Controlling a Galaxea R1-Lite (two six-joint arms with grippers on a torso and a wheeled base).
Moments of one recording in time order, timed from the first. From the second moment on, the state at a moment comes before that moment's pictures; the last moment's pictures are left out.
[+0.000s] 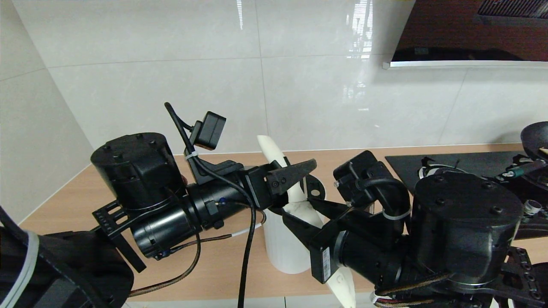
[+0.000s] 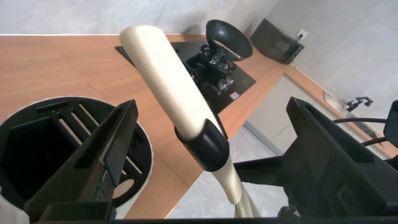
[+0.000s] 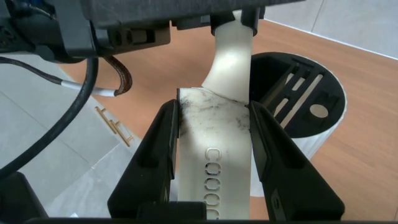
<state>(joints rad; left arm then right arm) -0.64 1.72 -0.69 -1.09 -0.31 -0.53 1.05 1.69 -0.75 -0.82 -0.29 0.08</state>
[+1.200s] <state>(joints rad) -0.64 1.69 -0.68 -1.10 -0.31 -0.51 1.04 1.68 -0.76 -0.89 -0.32 0.08</state>
